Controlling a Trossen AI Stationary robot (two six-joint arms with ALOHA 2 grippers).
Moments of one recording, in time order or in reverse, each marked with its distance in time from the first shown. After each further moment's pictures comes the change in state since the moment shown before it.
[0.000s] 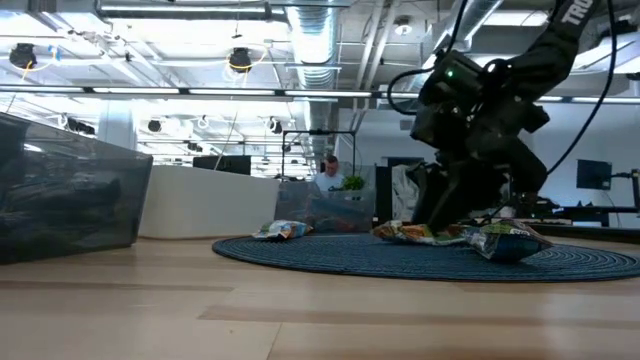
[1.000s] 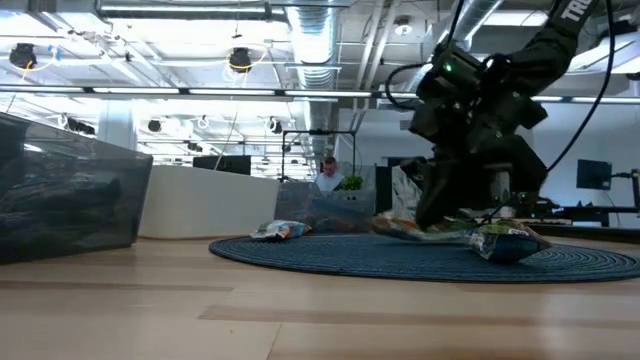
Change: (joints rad) left arm -0.008 0.000 0.000 0.000 0.001 -0.008; right arm 0.025 0.000 0.023 -0.010 0.010 -0.053
